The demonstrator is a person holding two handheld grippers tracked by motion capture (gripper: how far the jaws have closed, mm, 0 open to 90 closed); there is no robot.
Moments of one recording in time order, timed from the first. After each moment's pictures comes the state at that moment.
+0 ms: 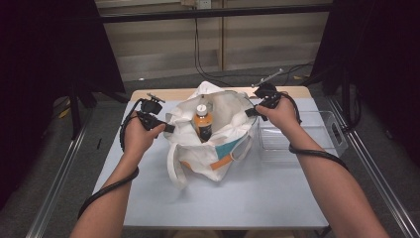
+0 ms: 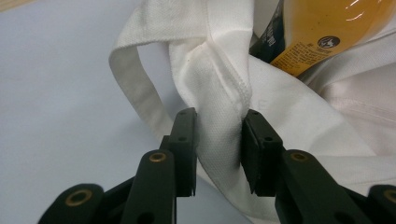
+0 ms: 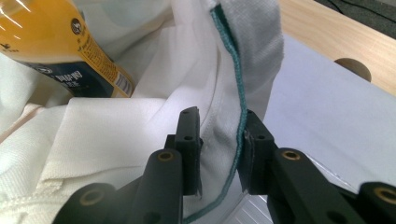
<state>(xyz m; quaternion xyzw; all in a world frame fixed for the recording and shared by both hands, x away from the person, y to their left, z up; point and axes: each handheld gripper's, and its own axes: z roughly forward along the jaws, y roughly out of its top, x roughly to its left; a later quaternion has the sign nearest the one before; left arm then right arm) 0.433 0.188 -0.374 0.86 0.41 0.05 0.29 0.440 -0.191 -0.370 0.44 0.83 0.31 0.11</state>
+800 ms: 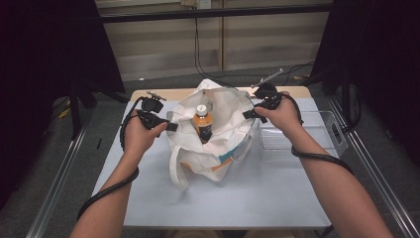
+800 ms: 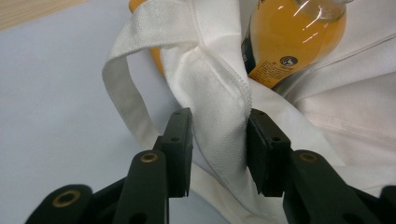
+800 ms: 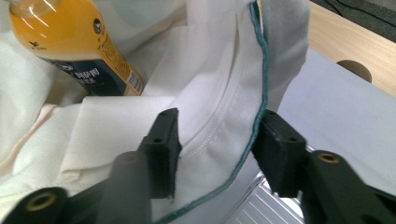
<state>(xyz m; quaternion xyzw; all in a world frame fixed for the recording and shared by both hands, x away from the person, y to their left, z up) 0.426 0.182 -0.360 0.86 0.40 0.05 0.31 0.429 -0.186 -0.359 0.44 0.84 0.32 0.12</state>
